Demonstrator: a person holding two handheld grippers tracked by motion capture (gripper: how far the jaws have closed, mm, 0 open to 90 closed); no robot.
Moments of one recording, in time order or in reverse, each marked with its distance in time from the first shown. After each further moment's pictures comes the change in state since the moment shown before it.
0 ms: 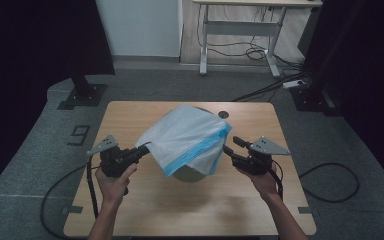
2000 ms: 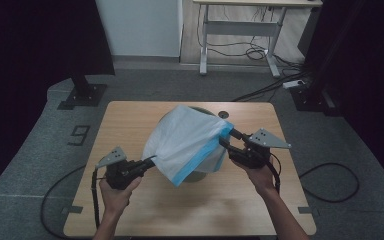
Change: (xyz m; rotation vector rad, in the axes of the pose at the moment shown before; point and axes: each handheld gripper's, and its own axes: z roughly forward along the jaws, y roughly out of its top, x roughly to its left) left arm -0.016 -0.031 0.006 0.105 -0.016 0.081; right arm 0.010 0.033 0.002 -0.071 0.024 0.014
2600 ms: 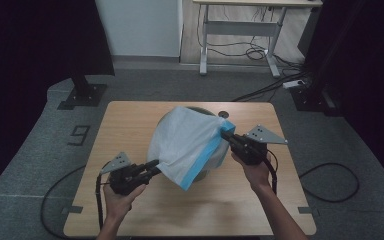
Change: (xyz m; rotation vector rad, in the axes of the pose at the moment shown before) left arm -0.003 -0.007 -0.004 0.001 -0.001 0.011; right arm 0.002 0.006 0.008 0.015 -0.001 0.008
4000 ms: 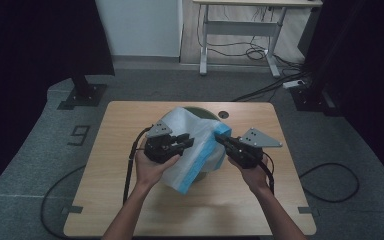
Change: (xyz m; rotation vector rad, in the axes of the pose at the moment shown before) left arm -0.030 0.085 0.088 0.104 0.028 0.129; right arm 0.015 0.002 0.002 0.001 0.060 -0.084
